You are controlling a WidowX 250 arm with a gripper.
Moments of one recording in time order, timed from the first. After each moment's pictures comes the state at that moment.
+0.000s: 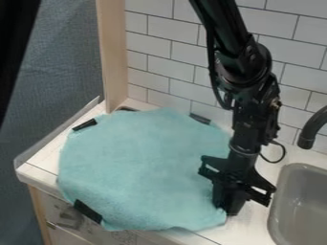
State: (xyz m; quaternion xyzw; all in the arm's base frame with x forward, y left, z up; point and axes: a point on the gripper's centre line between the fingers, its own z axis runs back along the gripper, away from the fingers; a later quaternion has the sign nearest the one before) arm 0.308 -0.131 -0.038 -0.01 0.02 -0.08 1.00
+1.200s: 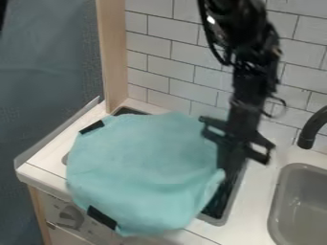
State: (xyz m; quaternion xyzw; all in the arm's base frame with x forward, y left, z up) arm 0.340 -0.093 0.015 -0.01 0.03 -0.11 0.99
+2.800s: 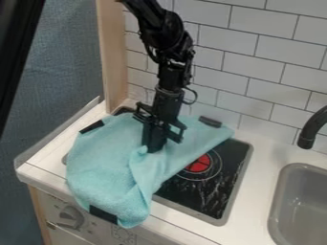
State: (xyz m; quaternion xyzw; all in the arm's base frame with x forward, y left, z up) arm 0.371 0.043 -0.029 0.05 0.11 -0.10 0.99
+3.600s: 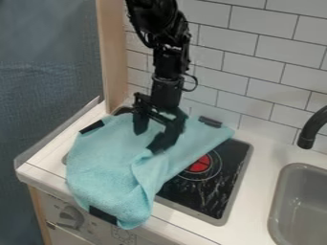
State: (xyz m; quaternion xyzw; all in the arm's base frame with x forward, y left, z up) arm 0.363 0.033 0.007 0.03 0.05 -0.09 0.99
